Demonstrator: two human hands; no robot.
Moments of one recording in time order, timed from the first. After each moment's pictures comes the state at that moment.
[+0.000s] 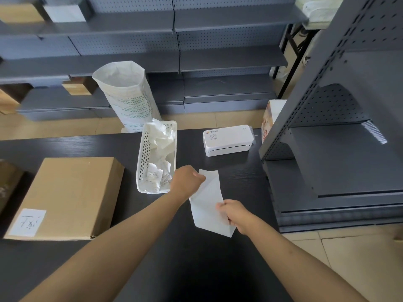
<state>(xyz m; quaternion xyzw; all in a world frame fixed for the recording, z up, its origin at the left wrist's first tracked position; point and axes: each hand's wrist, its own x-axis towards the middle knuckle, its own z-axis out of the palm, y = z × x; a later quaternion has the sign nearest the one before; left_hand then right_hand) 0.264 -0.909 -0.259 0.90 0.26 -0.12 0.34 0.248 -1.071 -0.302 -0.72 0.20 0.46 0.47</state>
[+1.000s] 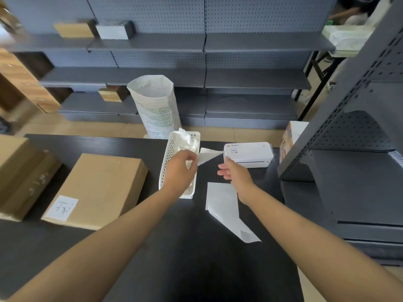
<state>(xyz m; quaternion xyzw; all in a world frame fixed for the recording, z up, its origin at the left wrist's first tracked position) 0.244 -0.850 -0.211 0.88 0.23 0.11 0.40 0.308 -1.004 -0.220 -0.75 0.08 0.31 0.57</state>
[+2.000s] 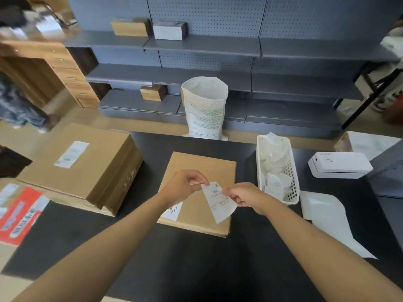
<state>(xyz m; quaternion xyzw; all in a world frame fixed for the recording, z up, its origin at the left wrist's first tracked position) 0.088 -0.532 -0.223 0.82 0.11 -0.04 0.56 0.183 -0.727 -0.241 -0.77 0.01 0.47 0.43</state>
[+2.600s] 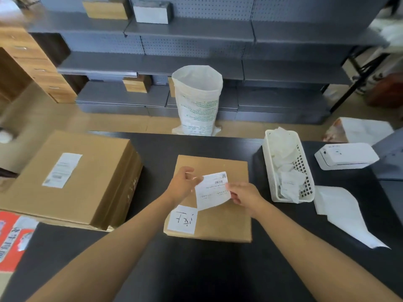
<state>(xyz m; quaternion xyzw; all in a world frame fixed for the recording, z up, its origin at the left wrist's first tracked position) 0.118 -0.470 -0.266 0.75 0.28 -0.11 0.58 0.173 -0.664 -0.274 -0.74 0.15 0.37 0.54</state>
